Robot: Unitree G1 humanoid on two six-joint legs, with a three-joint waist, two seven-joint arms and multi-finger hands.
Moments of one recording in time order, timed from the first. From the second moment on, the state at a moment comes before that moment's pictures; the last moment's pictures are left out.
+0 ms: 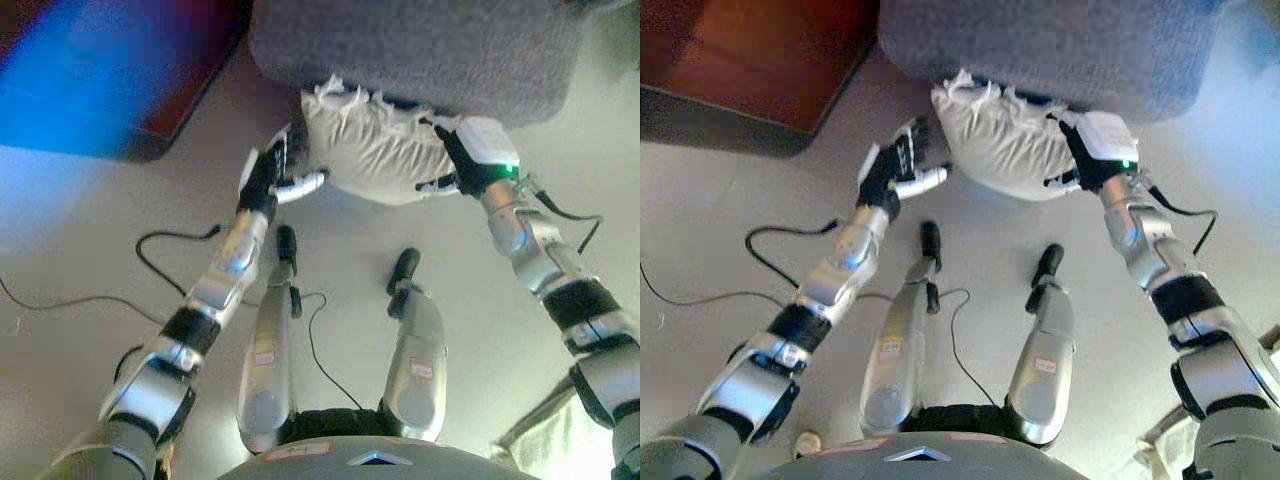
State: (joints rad) left arm -0.58 0.39 -0.44 0.40 -0.40 -0.16 0.24; right arm -0.64 -0.73 0.47 0.51 -0.48 -0.07 -0.22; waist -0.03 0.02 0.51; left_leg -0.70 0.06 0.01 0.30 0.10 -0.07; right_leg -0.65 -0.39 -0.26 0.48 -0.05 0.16
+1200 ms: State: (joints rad) left arm -1.04 0.41 -0.53 0.58 -0.49 -0.15 0.41; right arm -1.19 -0.63 0.58 0.83 -0.21 0.05 -0.36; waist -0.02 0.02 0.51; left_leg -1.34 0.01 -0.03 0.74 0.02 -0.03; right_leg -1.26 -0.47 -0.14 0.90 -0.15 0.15
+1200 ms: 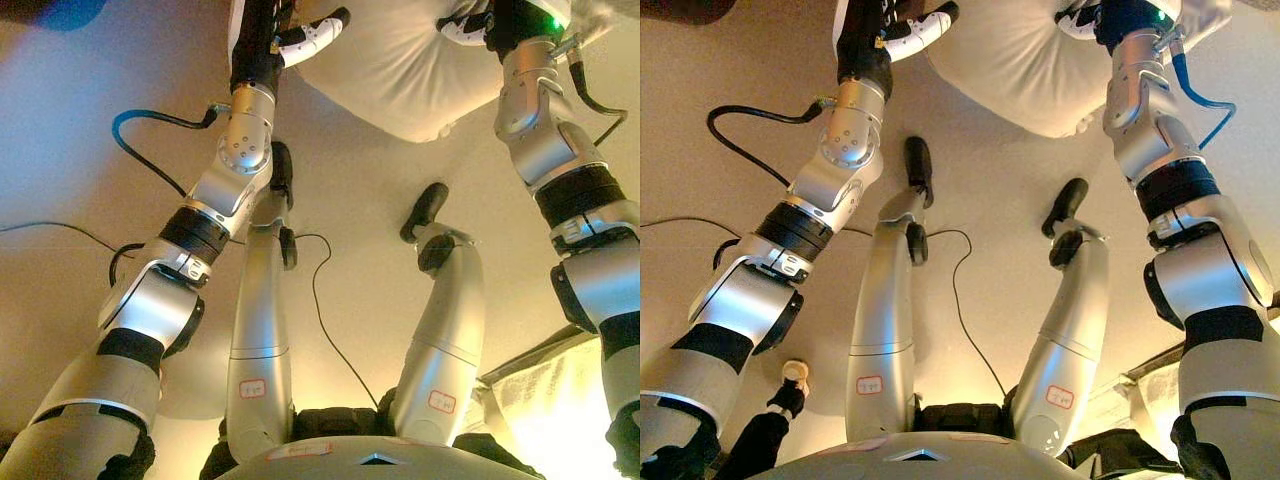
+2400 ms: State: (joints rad) left arm -0.30 0.40 -0.13 0.36 -0.45 -0.16 0.36; right arm -0.26 -0.60 0.19 0.06 -0.40 -0.04 -0.25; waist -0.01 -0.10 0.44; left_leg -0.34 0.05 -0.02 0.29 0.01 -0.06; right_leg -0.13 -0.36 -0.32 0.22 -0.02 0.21
